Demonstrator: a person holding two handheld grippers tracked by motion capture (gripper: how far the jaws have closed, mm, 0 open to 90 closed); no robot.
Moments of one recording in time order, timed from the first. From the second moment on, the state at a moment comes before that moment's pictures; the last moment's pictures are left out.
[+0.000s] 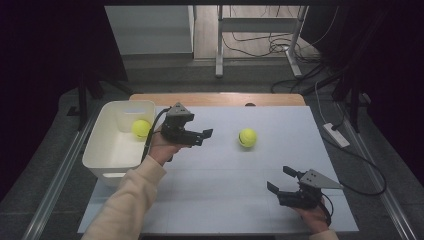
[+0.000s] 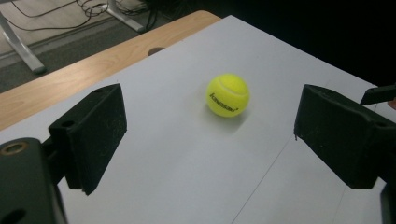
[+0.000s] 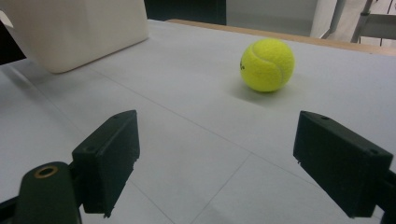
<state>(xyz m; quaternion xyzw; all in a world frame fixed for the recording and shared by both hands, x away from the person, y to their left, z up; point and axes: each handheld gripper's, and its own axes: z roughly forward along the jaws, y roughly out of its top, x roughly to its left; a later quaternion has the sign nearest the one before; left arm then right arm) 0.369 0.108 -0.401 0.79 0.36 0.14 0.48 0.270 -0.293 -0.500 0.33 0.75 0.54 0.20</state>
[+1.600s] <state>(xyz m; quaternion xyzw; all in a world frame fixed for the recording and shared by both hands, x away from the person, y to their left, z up) 0.403 0.054 -0.420 0.82 0.34 0.11 0.44 0.270 -0.295 -0.501 0.33 0.75 0.53 0.20</state>
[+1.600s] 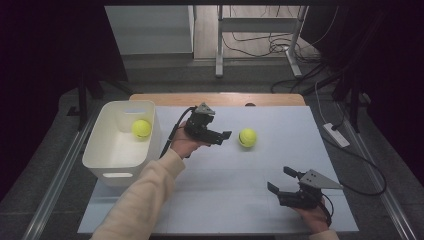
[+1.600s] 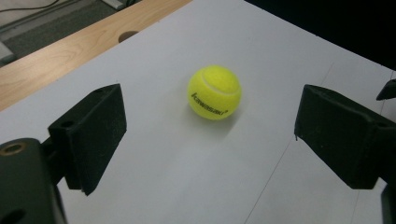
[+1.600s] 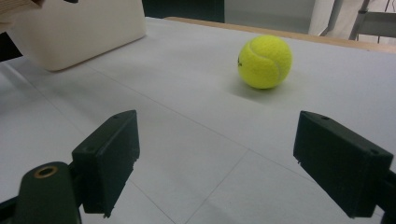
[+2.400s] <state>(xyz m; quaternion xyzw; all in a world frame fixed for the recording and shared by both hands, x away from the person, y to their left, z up) 0.415 0.030 -0.431 0.83 0.34 0.09 0.43 0.273 -0.294 -0.501 0.33 0.75 0.54 0.19</state>
